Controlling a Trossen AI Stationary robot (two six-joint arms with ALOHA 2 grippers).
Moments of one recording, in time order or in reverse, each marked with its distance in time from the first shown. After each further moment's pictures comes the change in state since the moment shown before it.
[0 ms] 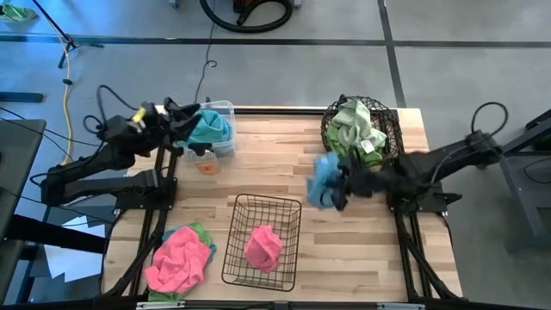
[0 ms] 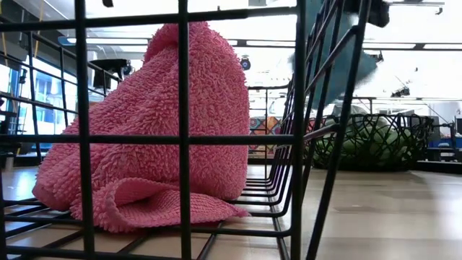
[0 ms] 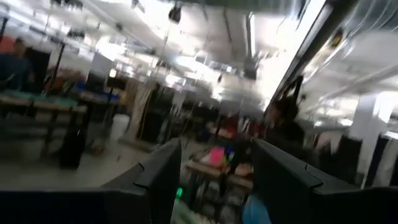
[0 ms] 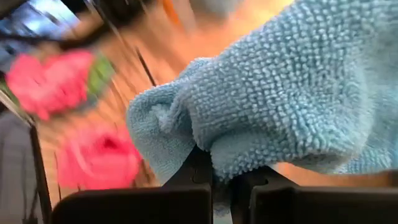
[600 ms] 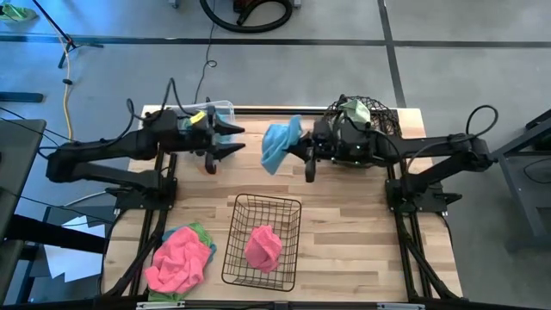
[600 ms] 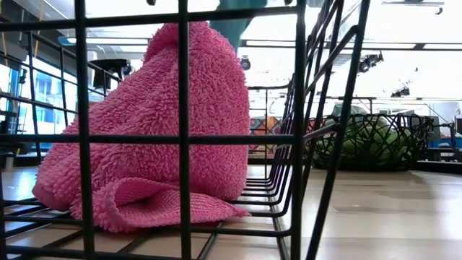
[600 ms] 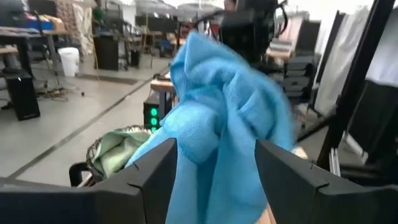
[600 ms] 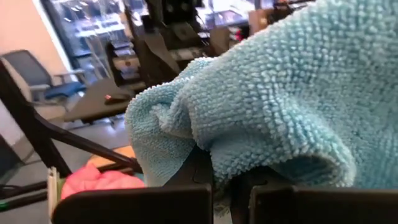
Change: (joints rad) left arm -0.162 0.382 0.250 -0.238 0.116 0.197; right arm -0.319 0.171 0.091 0.809 -0.283 -0.696
